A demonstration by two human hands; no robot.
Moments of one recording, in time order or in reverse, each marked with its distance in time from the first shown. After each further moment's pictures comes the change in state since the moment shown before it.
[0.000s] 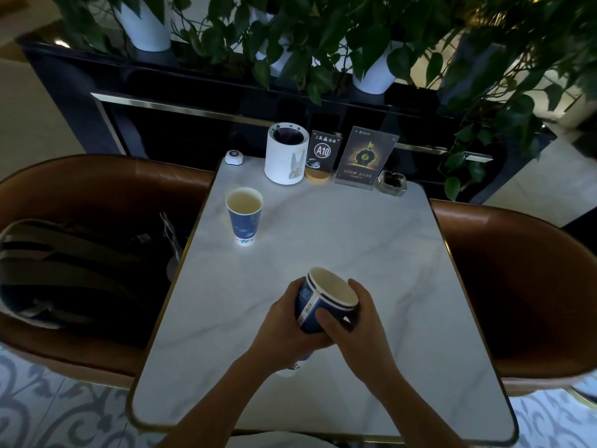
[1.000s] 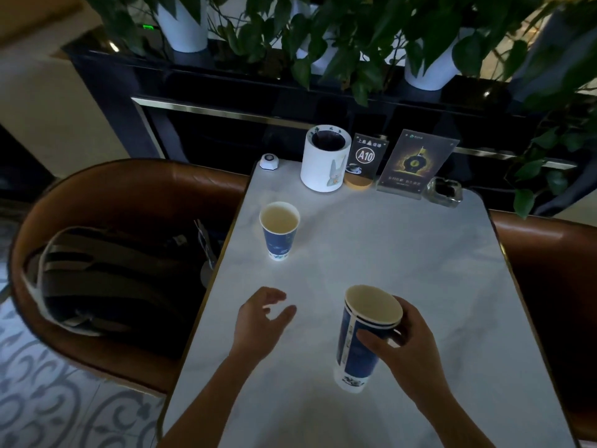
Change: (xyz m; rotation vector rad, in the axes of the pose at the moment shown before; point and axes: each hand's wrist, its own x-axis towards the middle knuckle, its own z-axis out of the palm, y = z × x) left_hand 0.056 -0.059 -0.083 0.196 0.350 -0.226; right_hand 0.074 0.024 -0.008 -0.098 0.029 0.007
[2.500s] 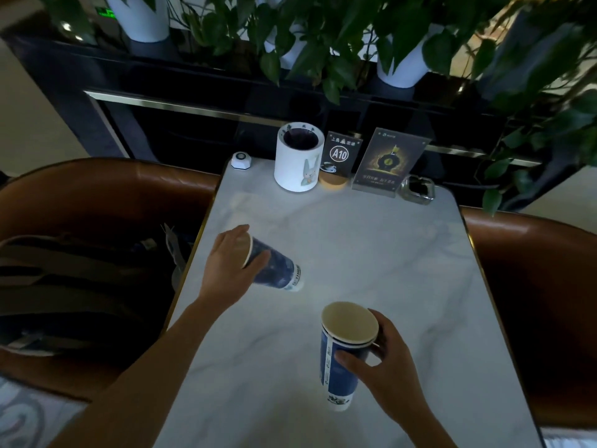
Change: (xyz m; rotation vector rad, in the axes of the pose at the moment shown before) left_hand 0.095 0.039 -0.004 0.285 0.101 0.251; right_hand -0.005 0.011 -0.017 -0.050 -0.052 0.050
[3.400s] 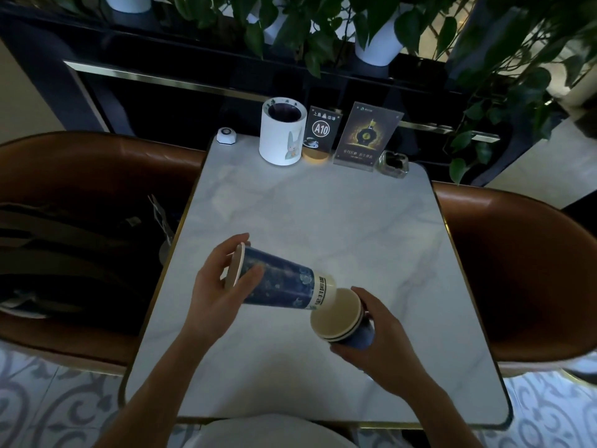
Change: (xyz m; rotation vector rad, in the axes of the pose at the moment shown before) left_hand -0.143 0.034 -0.037 -0.659 -0.083 -0.103; right_hand -0.069 -0.003 -0.015 -0.383 -0.082 -0.171
